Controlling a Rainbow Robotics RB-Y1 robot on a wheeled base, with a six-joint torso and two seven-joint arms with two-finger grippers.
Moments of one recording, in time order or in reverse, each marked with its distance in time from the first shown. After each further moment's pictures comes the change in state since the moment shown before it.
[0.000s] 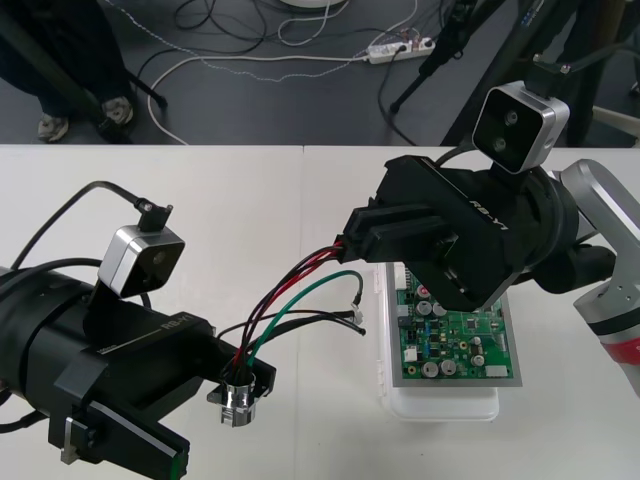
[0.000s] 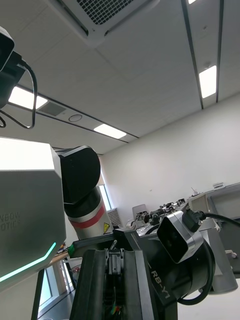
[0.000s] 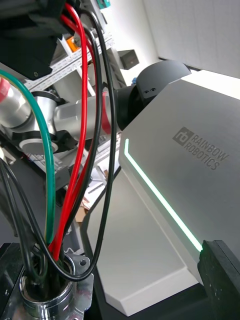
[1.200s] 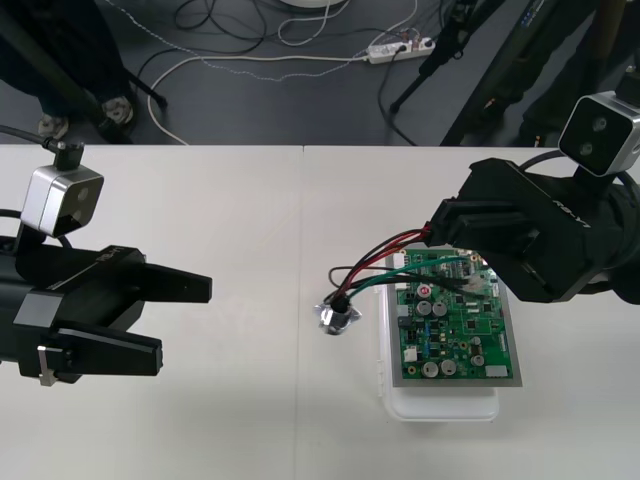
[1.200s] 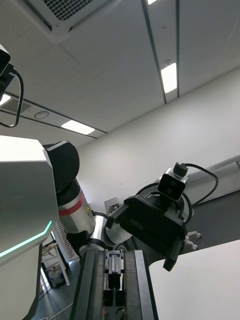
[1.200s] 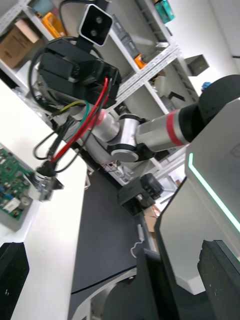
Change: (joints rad) right arm 0.122 -0.140 -0.126 0.000 -0.048 -0.020 0.001; left arm 0.001 -0.004 0.276 0.000 -0.135 0.000 -0.005
